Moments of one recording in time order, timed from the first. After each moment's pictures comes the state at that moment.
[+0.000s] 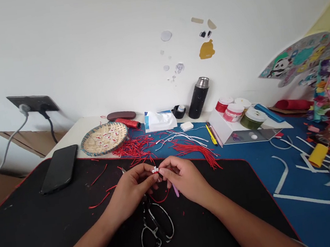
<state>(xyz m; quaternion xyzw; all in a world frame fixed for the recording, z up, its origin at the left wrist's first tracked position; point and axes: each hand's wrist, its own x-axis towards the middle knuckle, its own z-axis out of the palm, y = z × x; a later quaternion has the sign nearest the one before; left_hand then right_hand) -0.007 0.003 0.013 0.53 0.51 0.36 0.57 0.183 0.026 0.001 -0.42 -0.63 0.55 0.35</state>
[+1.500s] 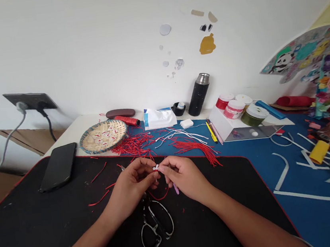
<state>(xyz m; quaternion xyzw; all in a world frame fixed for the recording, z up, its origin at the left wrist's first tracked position) -0.005 -0.001 0.012 0.52 0.48 0.42 0.57 0.182 0.023 0.006 -0.44 -0.63 0.56 0.31</state>
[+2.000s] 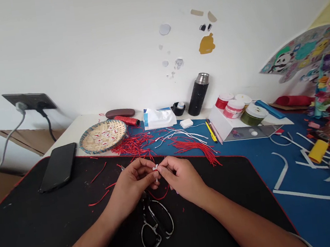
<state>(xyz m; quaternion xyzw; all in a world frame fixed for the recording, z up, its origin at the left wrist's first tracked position) -0.003 0.003 0.010 0.47 0.47 0.43 0.61 0.177 0.022 -0.001 -0.47 -0.69 0.46 0.31</state>
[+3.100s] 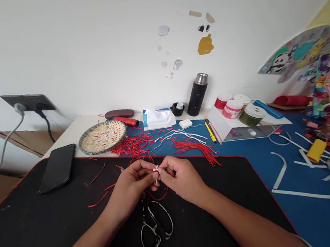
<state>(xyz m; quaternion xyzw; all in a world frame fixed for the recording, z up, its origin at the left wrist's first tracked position) -0.002 0.003 0.007 0.43 0.45 0.44 0.64 0.179 0.021 0.002 -0.46 -0.70 0.42 0.34</state>
